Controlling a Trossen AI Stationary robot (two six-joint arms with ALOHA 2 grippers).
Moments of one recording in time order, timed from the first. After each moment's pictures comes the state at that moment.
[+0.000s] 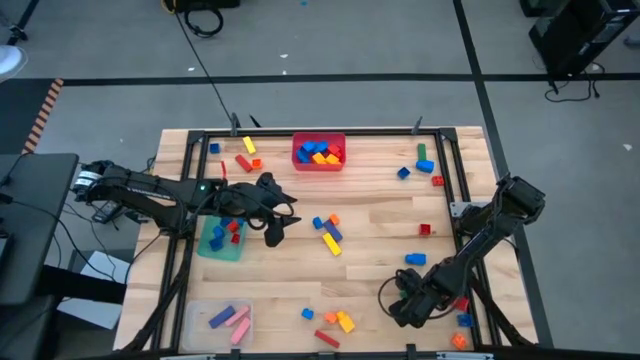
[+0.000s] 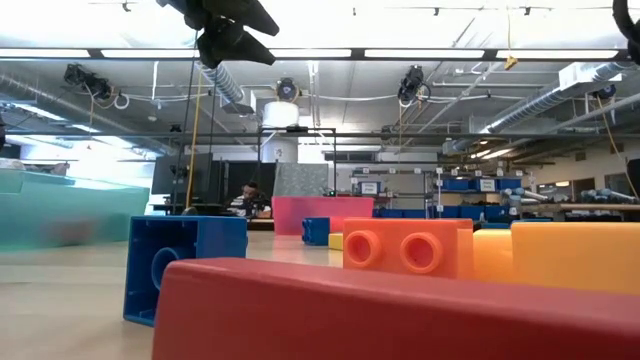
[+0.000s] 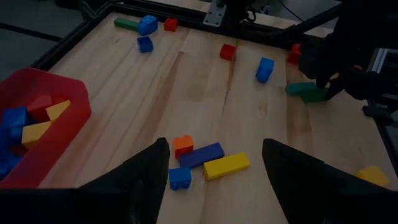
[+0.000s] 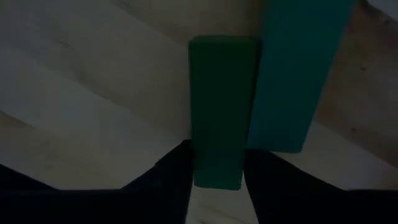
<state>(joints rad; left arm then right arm) -0.14 1.19 0.94 -0.27 -0.26 -0.29 0.81 1.70 0.88 -0.54 -0.13 1.92</state>
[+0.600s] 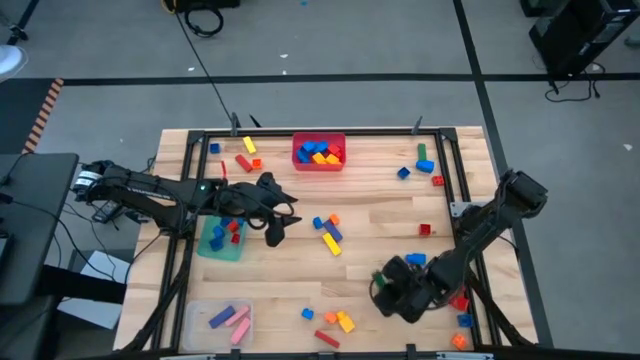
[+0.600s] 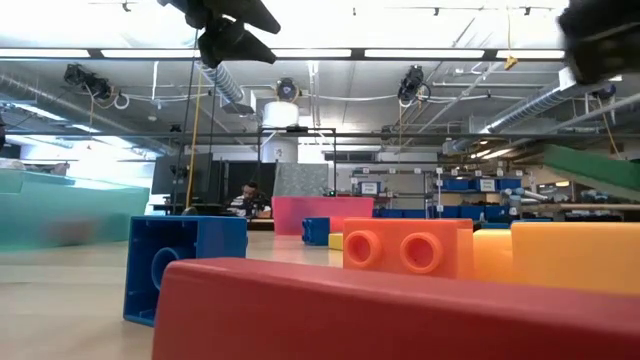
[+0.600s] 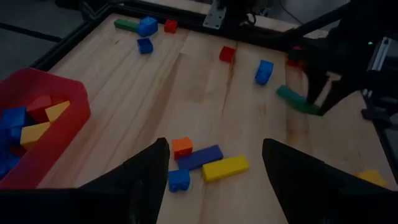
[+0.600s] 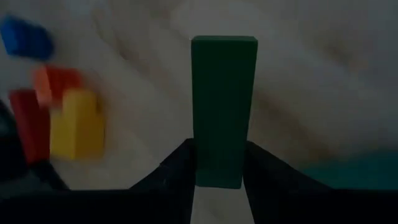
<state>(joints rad) -0.14 1.19 0.94 -0.26 -0.26 -0.30 0.75 1.63 0.93 -0.51 0.33 1.67</state>
